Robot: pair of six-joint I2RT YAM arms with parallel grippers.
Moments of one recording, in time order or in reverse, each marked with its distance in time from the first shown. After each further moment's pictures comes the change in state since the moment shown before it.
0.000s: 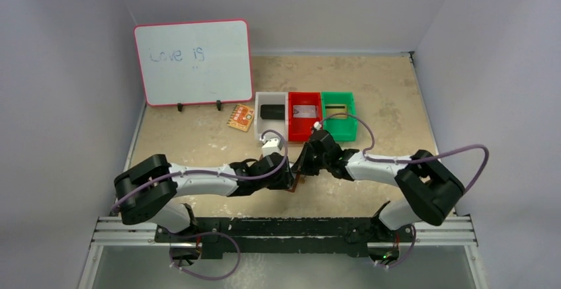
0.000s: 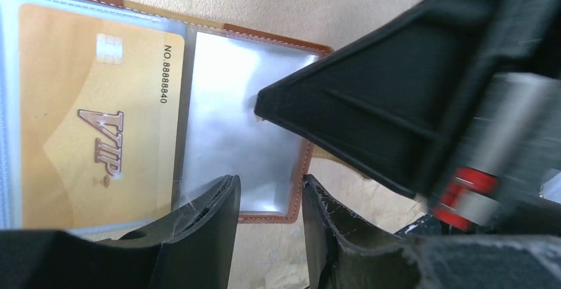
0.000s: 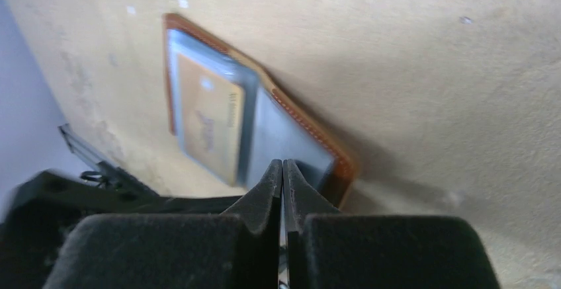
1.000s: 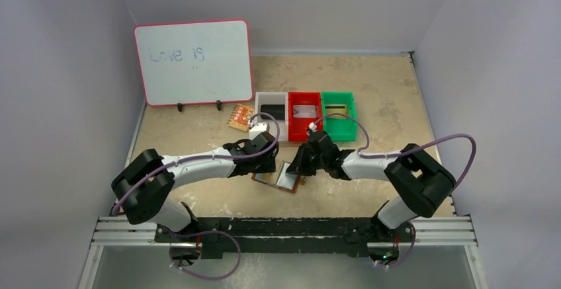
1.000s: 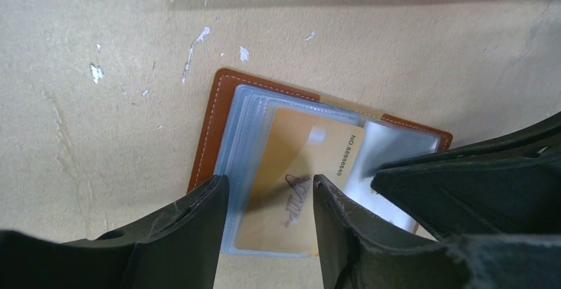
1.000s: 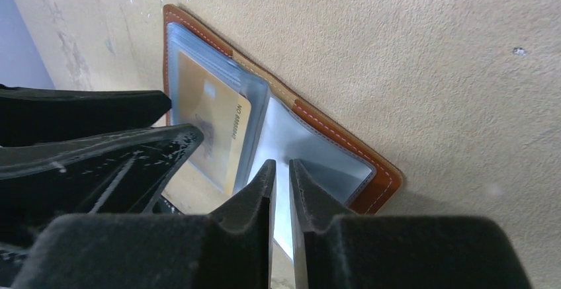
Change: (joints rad) left arm 0.208 -0.017 0.128 -0.336 -0.075 0.183; right arm -0.005 0.111 -0.019 0.120 -0.060 -0.048
